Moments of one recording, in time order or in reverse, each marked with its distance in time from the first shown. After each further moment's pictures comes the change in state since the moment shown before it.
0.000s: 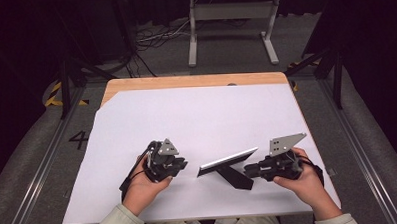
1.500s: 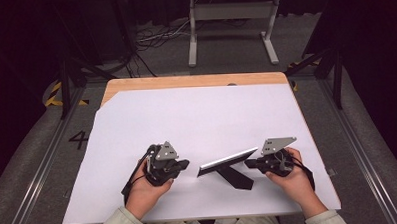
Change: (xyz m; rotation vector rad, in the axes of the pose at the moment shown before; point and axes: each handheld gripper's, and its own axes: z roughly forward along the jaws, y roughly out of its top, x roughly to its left) left arm -0.011 -0.004 -0.004 -0.088 -0.020 0.006; right arm -0.027 -0.025 0.031 0.086 -0.248 0.008
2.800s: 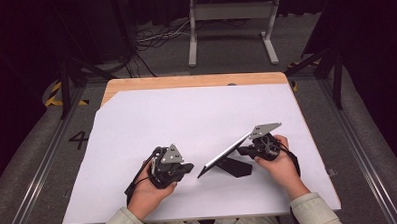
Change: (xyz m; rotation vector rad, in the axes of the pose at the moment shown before) left arm -0.008 0.001 0.008 0.019 -0.037 0.047; right arm -0.032 0.027 0.033 0.036 -0.039 0.056
